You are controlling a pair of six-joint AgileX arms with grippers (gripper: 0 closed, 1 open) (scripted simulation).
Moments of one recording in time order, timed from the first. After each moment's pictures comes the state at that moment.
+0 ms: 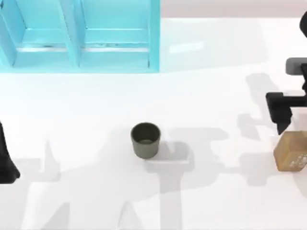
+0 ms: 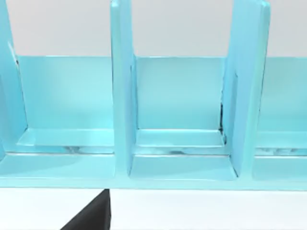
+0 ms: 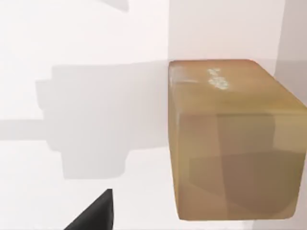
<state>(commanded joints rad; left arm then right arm) 0.00 0.00 0.00 0.00 0.00 0.00 0.20 1.75 1.33 -1.15 0.00 0.22</state>
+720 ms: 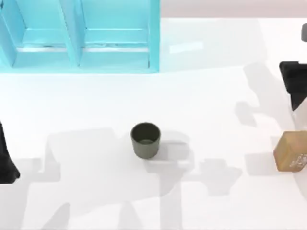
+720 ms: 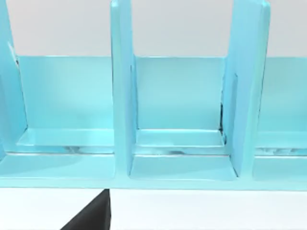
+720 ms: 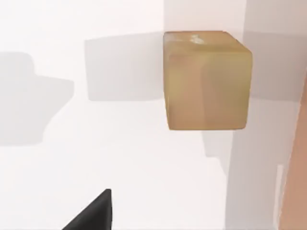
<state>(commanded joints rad) 0.00 0.00 0.00 0.00 0.00 0.00 0.20 1.72 1.59 -1.44 0.00 0.21</state>
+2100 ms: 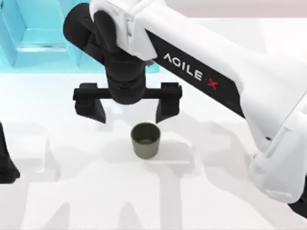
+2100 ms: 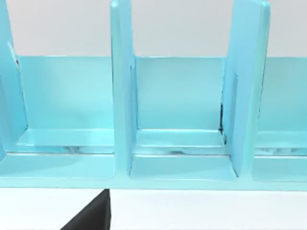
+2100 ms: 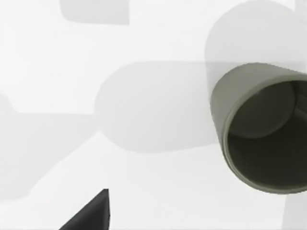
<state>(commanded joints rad) 0.00 0.00 0.00 0.00 0.00 0.00 0.86 2.56 2.61 -1.55 0.08 0.88</state>
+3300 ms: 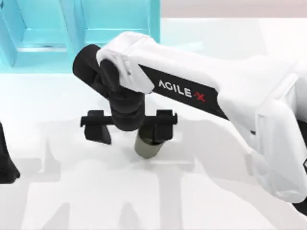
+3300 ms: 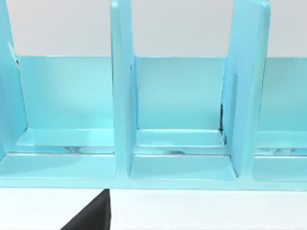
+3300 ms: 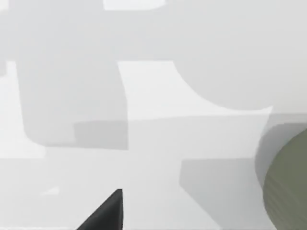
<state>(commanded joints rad) 0.00 0.00 0.00 0.00 0.00 0.00 0.85 2.53 2.23 -1.21 0.08 0.87</state>
